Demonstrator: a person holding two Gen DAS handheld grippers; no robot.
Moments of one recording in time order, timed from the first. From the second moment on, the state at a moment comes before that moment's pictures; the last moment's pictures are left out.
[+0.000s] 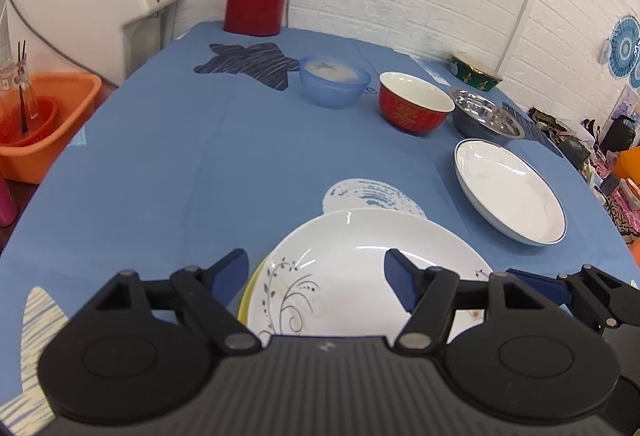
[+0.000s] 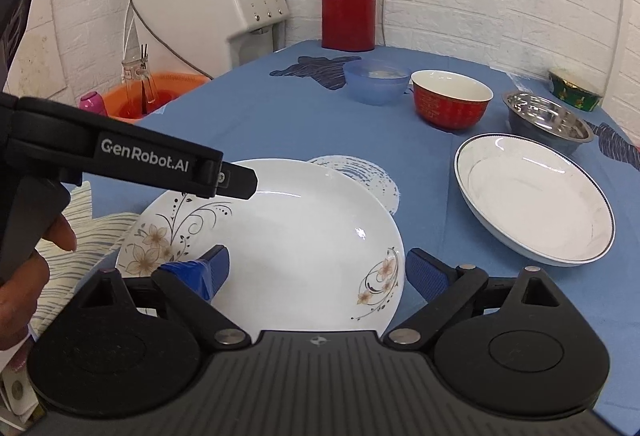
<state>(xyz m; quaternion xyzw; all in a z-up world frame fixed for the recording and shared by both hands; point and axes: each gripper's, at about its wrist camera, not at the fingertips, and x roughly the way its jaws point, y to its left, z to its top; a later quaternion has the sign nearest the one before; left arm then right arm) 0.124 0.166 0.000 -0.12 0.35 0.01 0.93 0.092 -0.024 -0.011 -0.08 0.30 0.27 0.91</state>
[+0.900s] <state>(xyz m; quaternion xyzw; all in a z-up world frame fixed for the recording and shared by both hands) 0.304 0.053 0.001 -0.09 0.45 -0.10 0.88 0.232 -0.185 -0.014 0.05 0.36 0.12 0.93</state>
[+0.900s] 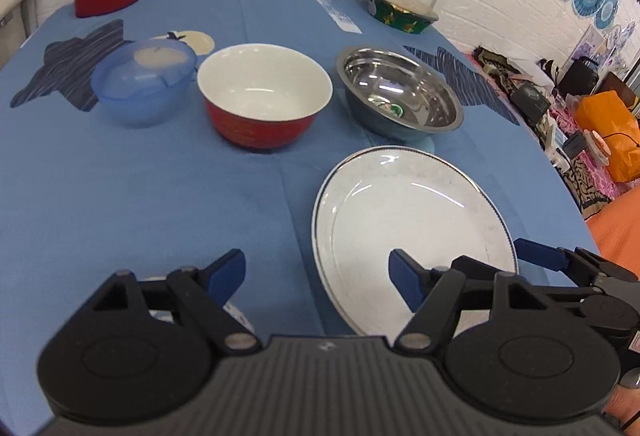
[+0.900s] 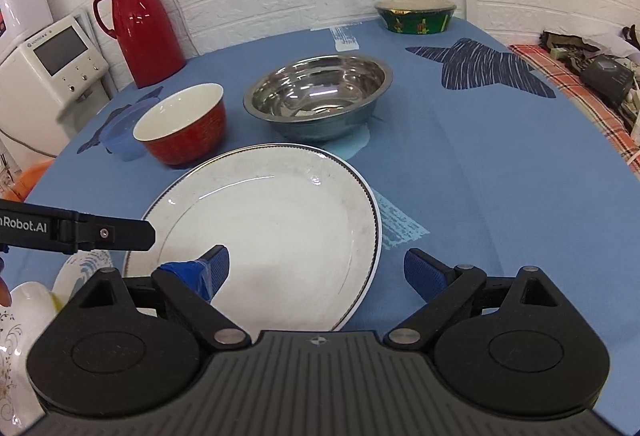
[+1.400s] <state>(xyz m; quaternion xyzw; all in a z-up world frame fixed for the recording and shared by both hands) 0.332 0.024 -0.020 -0.06 0.47 -0.09 0.88 0.239 -0.169 -0.029 -0.02 0.35 0.13 0.93</state>
